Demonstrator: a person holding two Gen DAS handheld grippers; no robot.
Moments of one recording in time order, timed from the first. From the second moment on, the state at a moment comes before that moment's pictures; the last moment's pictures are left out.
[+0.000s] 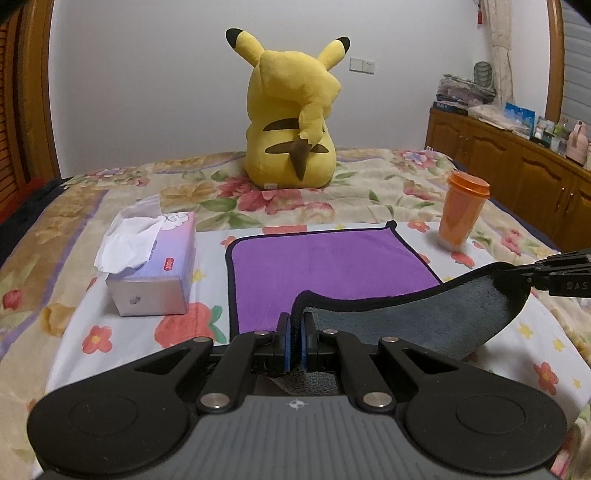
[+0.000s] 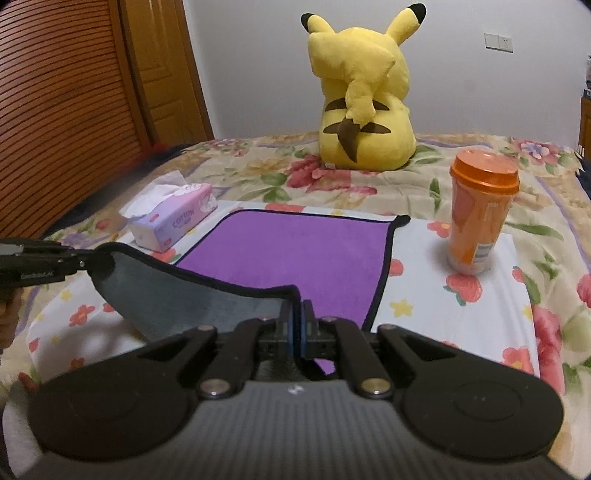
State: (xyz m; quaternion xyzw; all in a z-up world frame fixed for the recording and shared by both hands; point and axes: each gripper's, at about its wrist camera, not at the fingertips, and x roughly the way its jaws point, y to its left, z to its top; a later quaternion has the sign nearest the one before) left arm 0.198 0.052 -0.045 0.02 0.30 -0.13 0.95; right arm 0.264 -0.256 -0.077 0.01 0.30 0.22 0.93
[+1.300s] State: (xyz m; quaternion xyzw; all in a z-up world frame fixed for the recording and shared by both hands) left arm 0.247 0.047 -0.053 0.04 0.28 -0.13 0.95; right arm 0.304 -0.256 -0.089 -0.01 0.28 0.22 0.93
